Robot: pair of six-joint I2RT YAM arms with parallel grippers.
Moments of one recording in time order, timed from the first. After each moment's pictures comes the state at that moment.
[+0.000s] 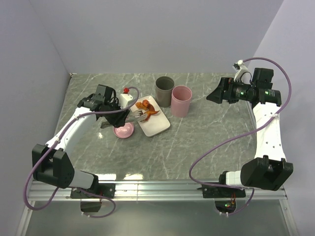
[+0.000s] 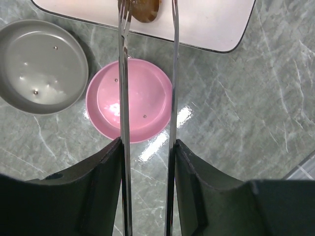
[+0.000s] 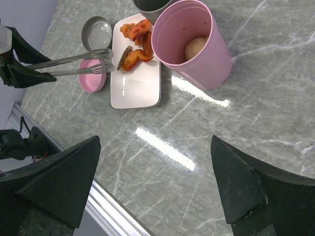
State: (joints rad) left arm -0.28 1.39 1.17 -0.81 0.34 0.47; right arm -0.20 1.34 1.47 -0.89 -0.83 -0.06
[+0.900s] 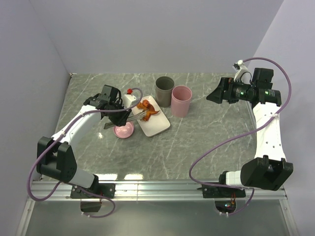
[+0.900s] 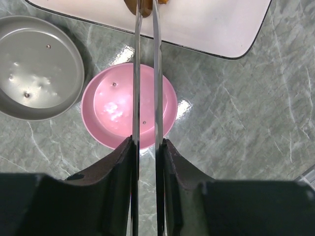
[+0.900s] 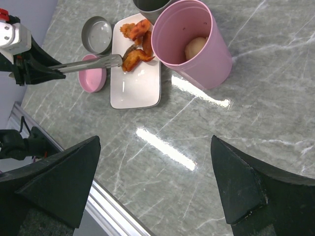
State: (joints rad) left arm -0.32 1.46 1.17 -0.77 0.28 0.42; right arm -0.20 1.34 1.47 -0.89 -0.83 -0.06
